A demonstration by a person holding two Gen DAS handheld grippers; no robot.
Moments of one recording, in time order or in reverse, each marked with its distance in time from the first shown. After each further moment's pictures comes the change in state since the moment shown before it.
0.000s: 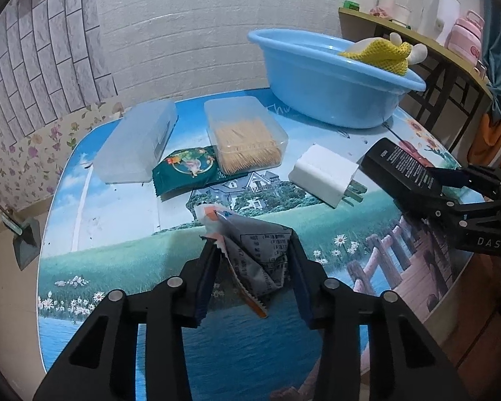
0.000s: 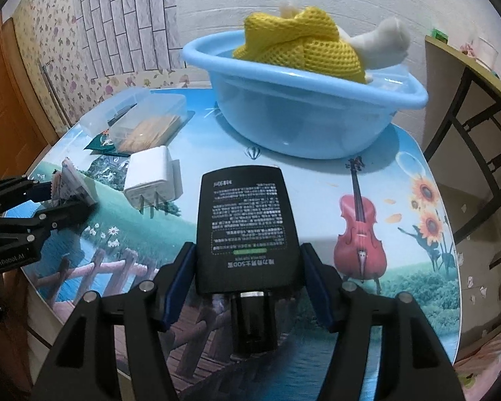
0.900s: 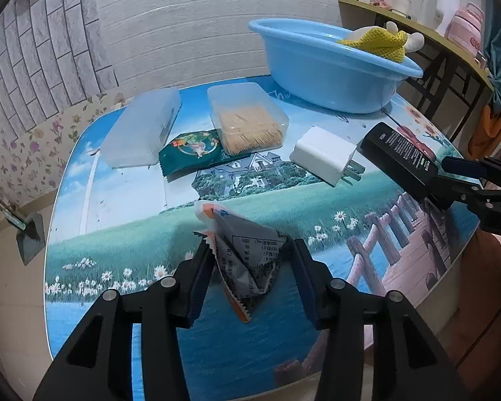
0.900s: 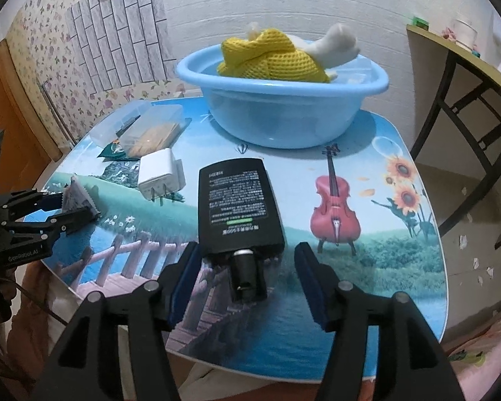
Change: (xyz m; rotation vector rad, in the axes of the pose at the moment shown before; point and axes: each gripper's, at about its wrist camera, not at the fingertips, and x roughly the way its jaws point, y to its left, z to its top) left arm -0.007 0.001 -0.006 0.013 0.059 0.009; right arm -0.027 -0.012 -0.013 0.048 -0.011 0.012
